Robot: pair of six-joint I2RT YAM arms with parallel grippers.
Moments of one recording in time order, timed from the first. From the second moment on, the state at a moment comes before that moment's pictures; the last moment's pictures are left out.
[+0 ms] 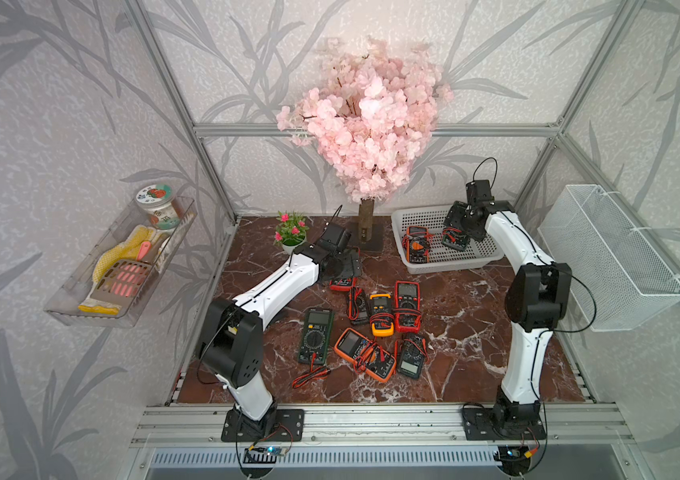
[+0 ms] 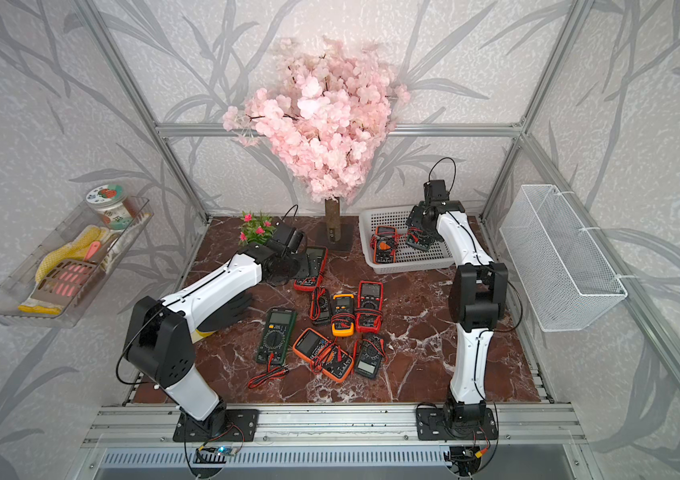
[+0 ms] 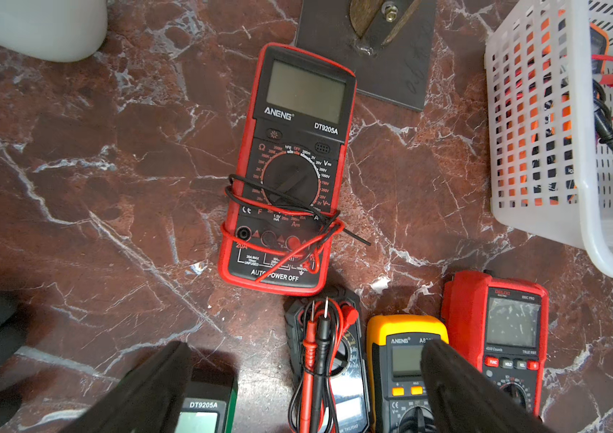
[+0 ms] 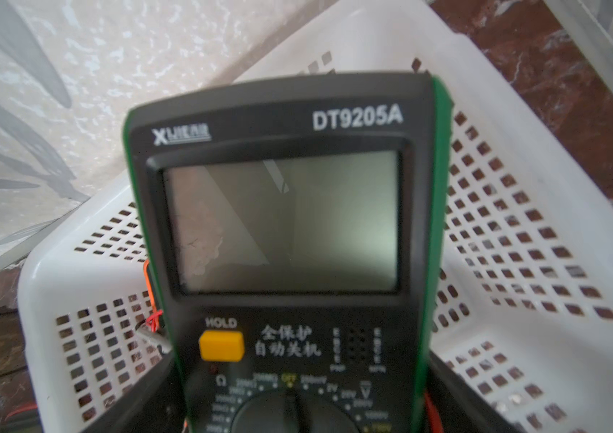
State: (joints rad) left arm -0.48 1.70 1.39 -0.71 -0.09 -0.59; right arm 0.07 2.17 2.05 -0.82 0.06 0.52
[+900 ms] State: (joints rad) left arm -0.48 1.79 1.44 -0.72 -0.05 -0.58; right arm 0.06 2.29 1.98 -0.97 0.07 0.36
